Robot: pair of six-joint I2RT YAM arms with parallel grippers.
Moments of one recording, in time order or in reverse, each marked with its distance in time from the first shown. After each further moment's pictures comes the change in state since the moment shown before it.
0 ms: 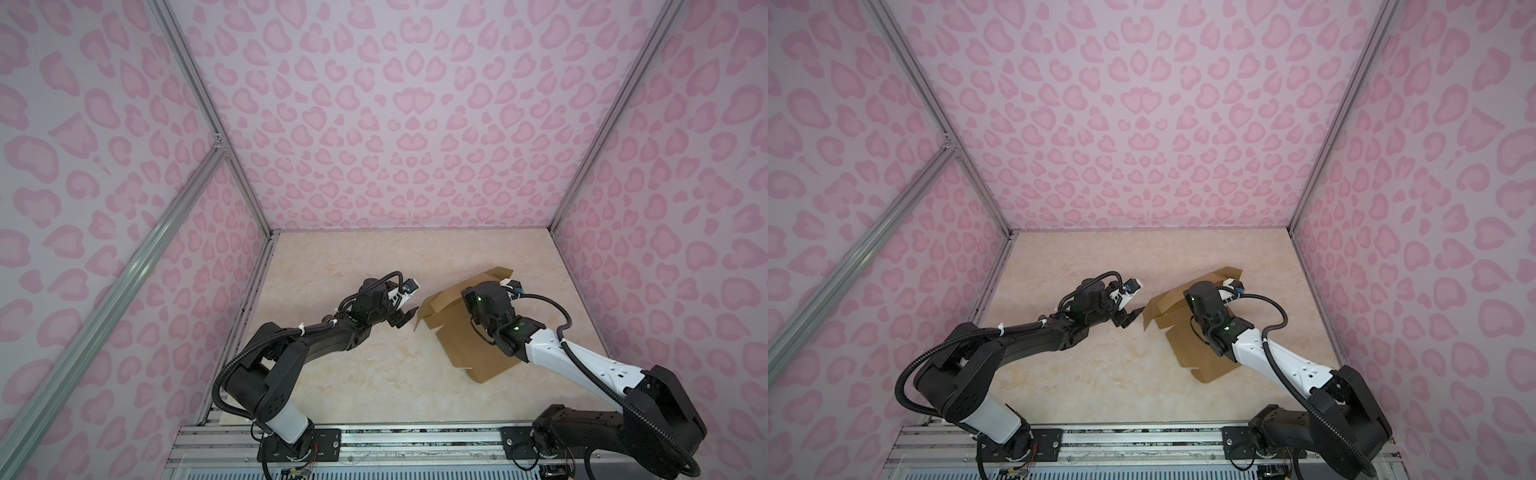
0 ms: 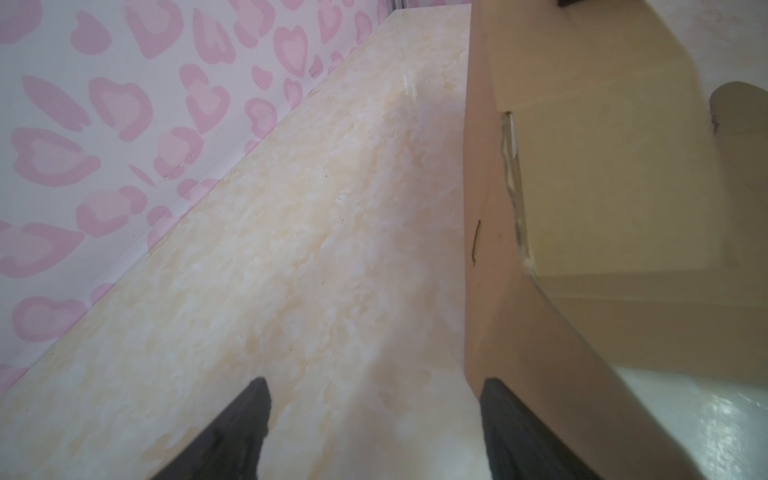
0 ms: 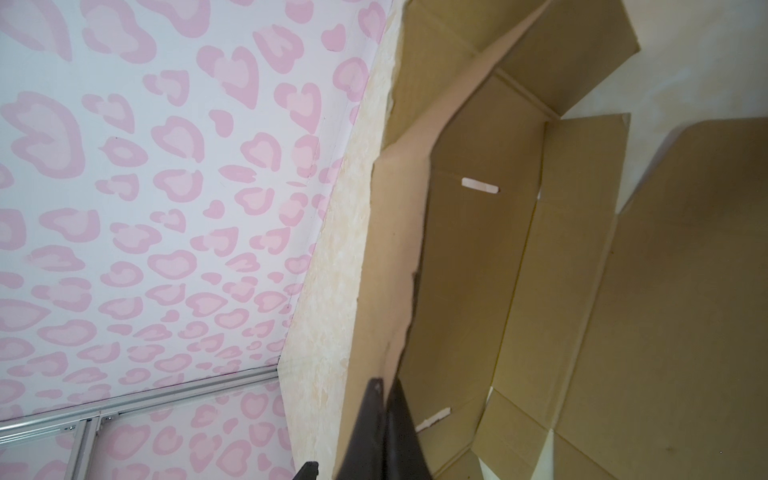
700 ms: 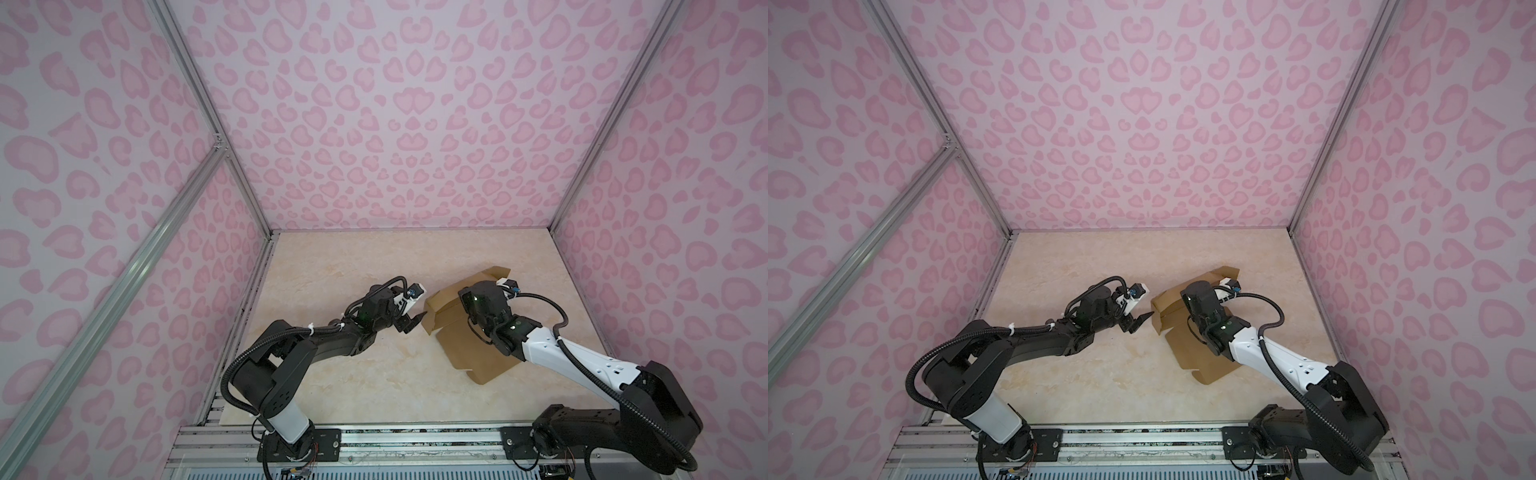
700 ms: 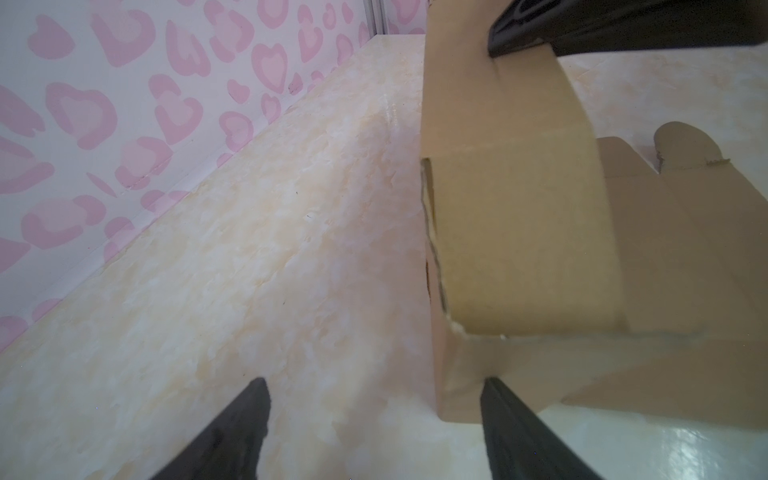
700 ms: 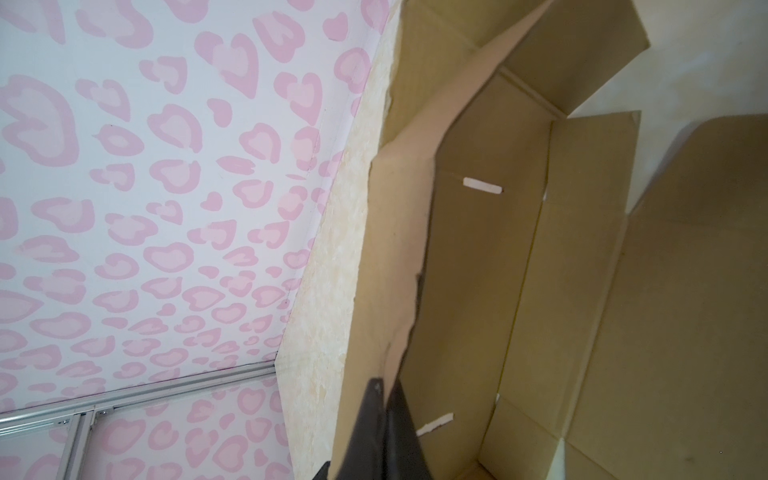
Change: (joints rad) left arm -0.059 0.035 -0.032 0.114 0.003 -0.089; right arm 0.022 0.023 0.016 0.000 0.010 0.000
